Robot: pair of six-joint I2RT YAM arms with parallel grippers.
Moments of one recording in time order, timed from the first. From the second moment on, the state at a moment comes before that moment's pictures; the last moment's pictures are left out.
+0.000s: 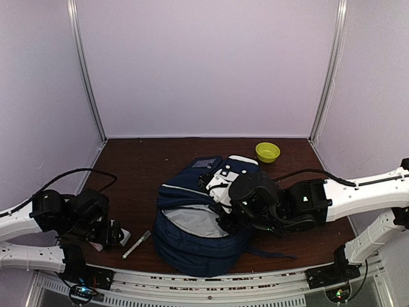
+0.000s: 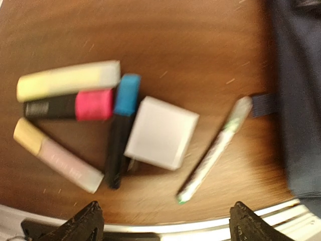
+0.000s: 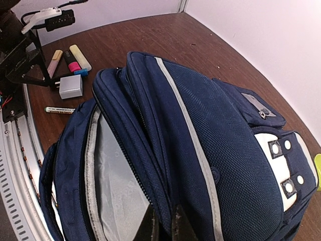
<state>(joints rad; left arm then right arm) -0.97 0.72 0.62 -1.12 -0.24 -0.96 1.36 1.42 1.12 -0.34 0.47 0.12</state>
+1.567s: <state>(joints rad) -0.85 1.08 0.49 -0.70 -0.23 -0.74 1.36 1.41 1.08 -0.33 0.36 0.21</state>
